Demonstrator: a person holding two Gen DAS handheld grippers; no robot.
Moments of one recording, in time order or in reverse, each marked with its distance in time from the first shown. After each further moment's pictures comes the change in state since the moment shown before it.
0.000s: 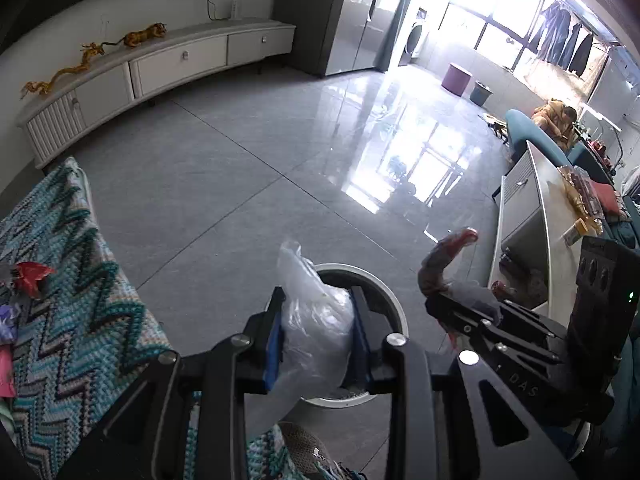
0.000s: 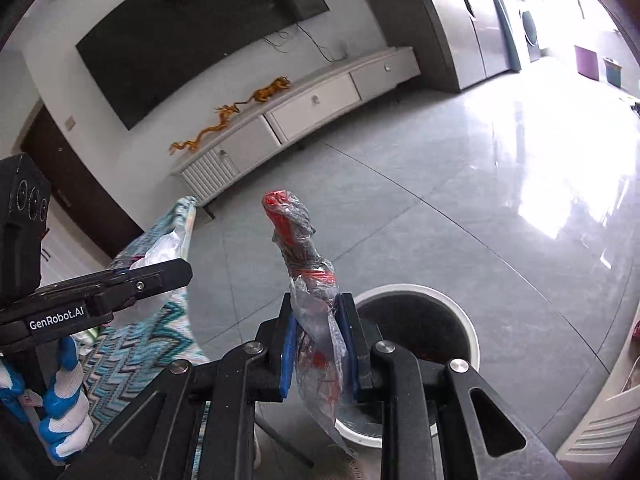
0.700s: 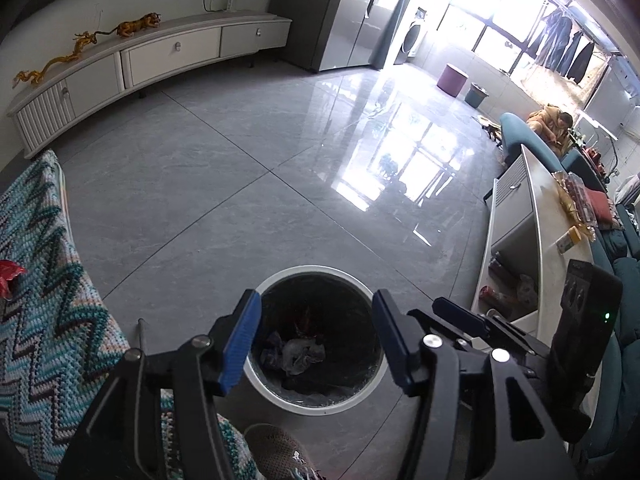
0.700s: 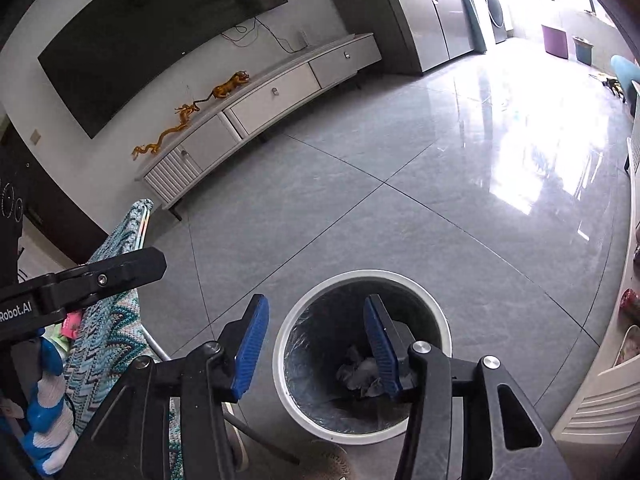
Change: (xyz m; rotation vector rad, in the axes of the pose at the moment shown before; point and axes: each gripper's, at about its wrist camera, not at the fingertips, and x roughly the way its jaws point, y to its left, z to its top) left arm 0.007 -0.010 0.010 -0.030 -0.007 -0.012; right arm 0.004 -0.024 -0.003 0.074 0.012 -0.096
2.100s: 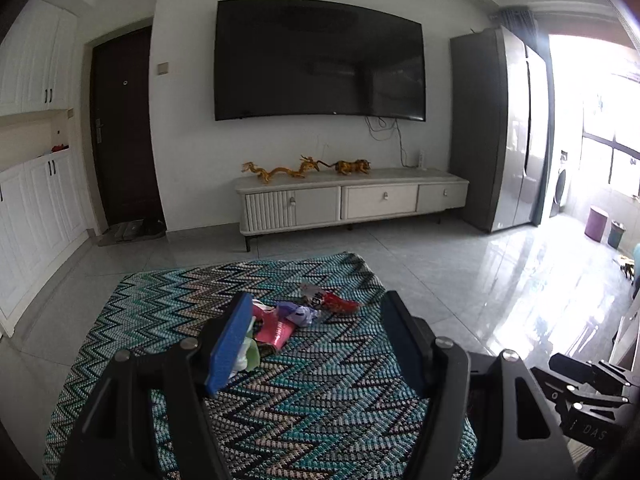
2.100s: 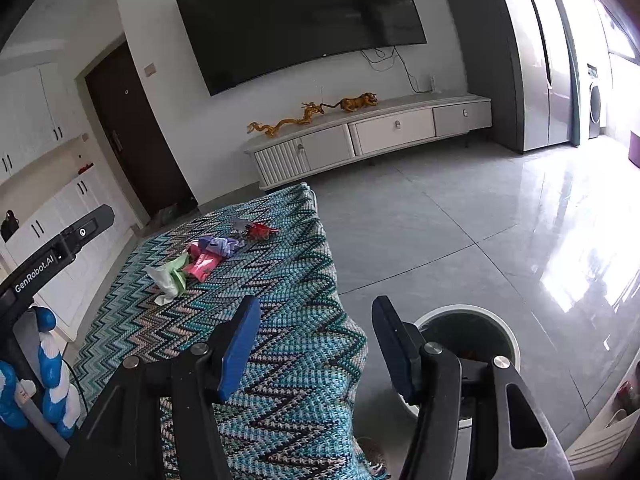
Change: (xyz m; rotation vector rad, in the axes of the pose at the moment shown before) left arm -0.280 0.085 -0.145 -0.244 -0.608 0.634; right arm -0.086 0.190 -0.051 -0.370 -0.075 0.191
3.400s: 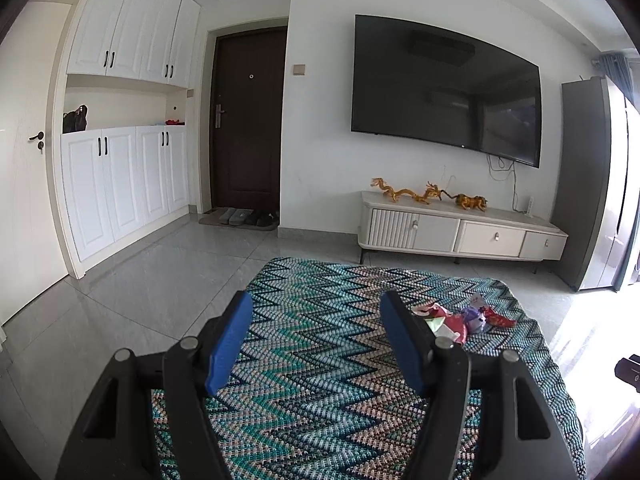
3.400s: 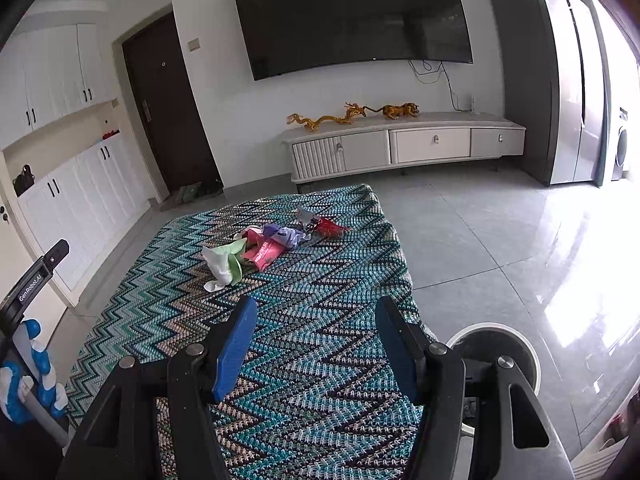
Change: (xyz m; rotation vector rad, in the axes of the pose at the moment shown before) left arm -0.038 0.176 -0.049 -0.196 -0.064 0.345; right arm 0.012 0.096 -0.007 -0.136 0.006 0.034
